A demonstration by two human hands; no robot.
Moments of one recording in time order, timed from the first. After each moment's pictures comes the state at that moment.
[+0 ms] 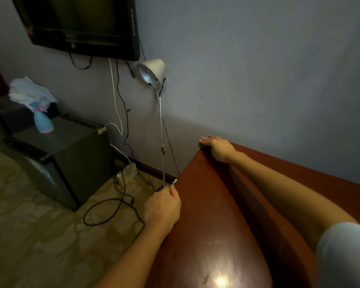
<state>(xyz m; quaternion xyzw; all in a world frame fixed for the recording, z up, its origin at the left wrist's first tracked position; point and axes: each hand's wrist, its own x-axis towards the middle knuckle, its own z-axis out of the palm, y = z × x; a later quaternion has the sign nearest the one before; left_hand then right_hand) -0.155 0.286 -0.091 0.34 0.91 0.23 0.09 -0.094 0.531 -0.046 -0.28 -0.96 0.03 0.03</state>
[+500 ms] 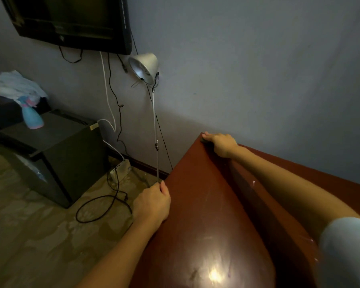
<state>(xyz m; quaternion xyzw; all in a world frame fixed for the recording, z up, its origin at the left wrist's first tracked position) -0.155 0.285 -0.092 0.33 0.91 0.22 0.09 -0.069 0.545 -0.037 -0.30 -0.95 -0.02 -0.02</state>
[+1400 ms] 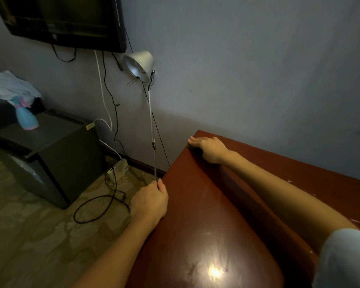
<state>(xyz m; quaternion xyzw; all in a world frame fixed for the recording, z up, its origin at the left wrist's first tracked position) -0.155 0.283 -0.091 0.35 0.91 0.23 0.07 -0.076 0.508 -0.043 -0.25 -0.97 -0.03 -0.01</state>
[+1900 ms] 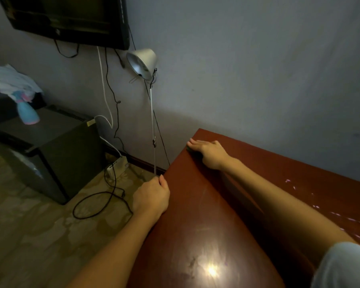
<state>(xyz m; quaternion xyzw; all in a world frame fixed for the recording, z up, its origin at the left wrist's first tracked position) -0.155 0.284 -0.093 0.34 0.91 0.23 0.09 -0.063 0.482 -0.045 -0.25 -0.97 0.01 0.00</state>
